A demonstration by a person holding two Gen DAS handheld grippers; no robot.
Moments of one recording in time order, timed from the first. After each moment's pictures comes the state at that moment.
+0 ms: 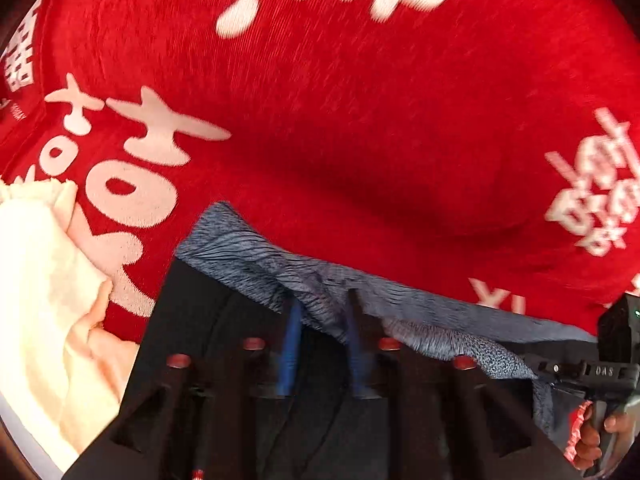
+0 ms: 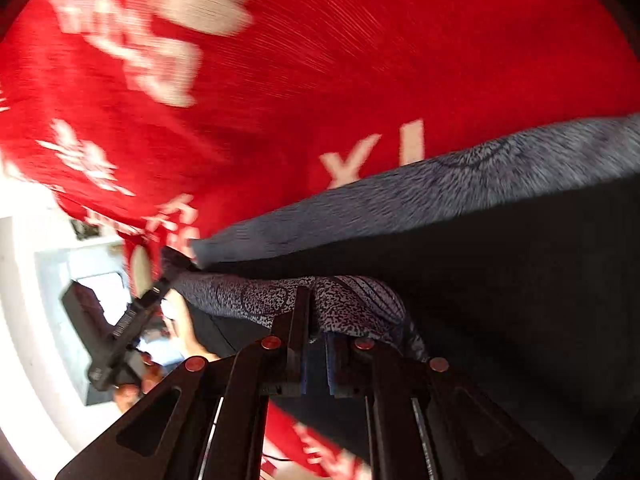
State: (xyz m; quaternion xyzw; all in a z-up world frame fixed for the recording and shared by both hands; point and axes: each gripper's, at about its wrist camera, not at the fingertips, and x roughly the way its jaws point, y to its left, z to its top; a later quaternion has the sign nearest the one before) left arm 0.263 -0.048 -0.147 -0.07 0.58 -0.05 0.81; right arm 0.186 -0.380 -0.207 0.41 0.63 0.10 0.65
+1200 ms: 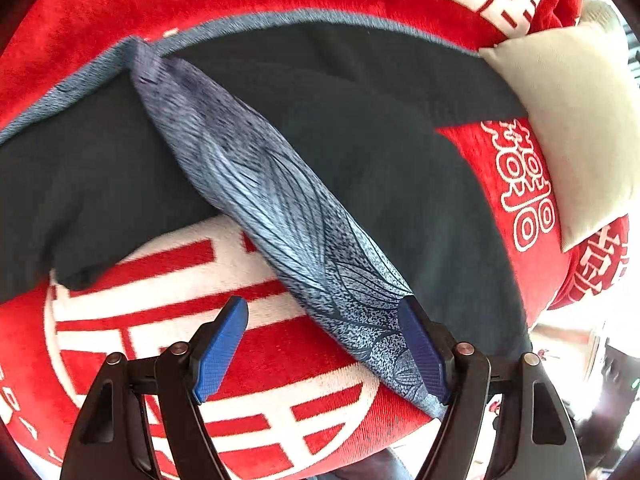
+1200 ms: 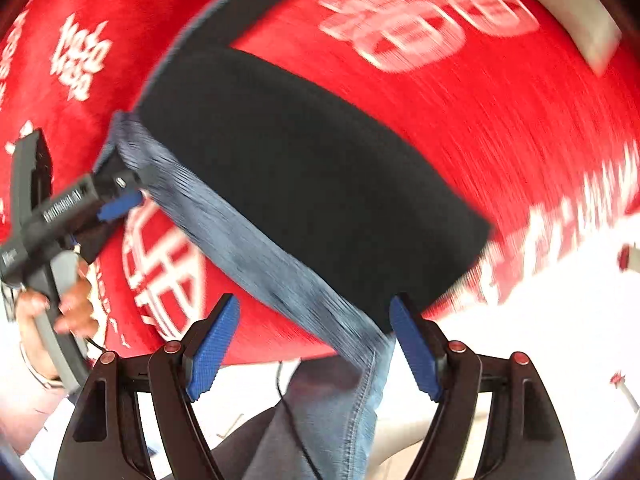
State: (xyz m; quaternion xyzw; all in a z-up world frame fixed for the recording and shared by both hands) left arm 0.009 -0.318 -0.166 0.10 0.68 -0.32 0.65; right arm -0.235 -0.456 -0.144 0.41 0.61 -0.16 0.66
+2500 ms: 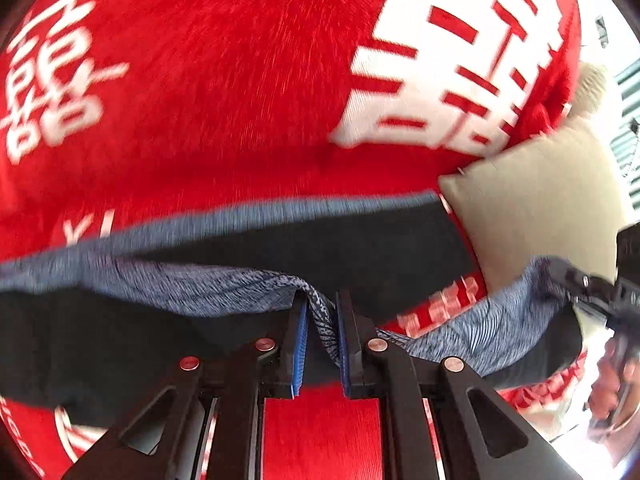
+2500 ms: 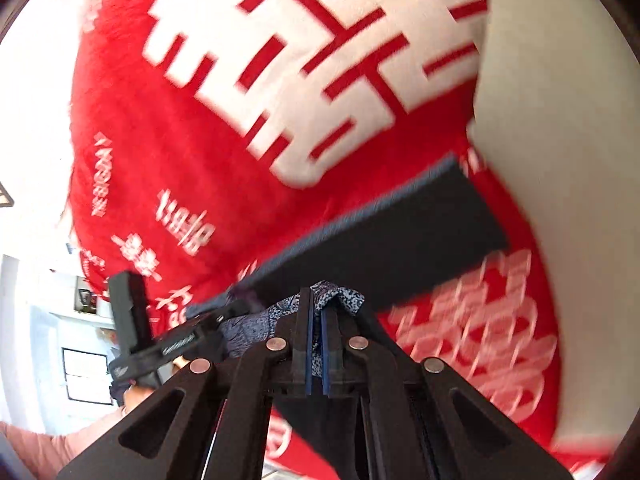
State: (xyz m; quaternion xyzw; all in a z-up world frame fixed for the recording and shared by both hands) left arm 0.114 -0.465 -0.079 0.04 0.61 -0.32 0.72; right arm -0.045 -0.710 -0.030 0.41 0.47 -0.03 0.78
